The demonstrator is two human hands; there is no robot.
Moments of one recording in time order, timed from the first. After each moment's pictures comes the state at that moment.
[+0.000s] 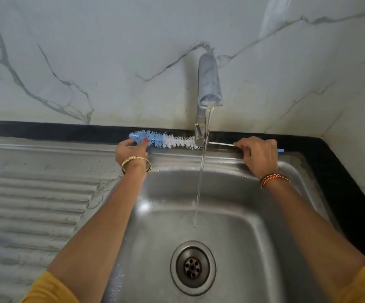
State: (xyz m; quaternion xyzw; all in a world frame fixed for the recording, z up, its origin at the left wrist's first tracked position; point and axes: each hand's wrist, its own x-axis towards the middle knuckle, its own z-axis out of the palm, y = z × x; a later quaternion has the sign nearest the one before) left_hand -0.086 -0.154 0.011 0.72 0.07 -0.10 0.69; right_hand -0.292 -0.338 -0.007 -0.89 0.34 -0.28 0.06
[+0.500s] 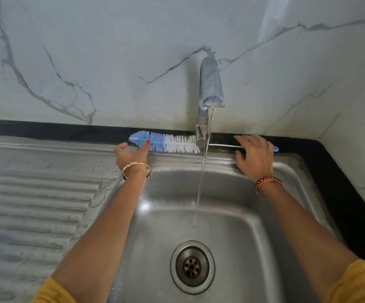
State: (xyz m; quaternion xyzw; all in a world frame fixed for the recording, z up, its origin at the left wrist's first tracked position) left_hand -0.086 -0.145 -0.001 0.76 0.05 -0.08 0.65; right_hand -0.289 -0.331 -0.014 -0.89 0.35 -0.28 0.03
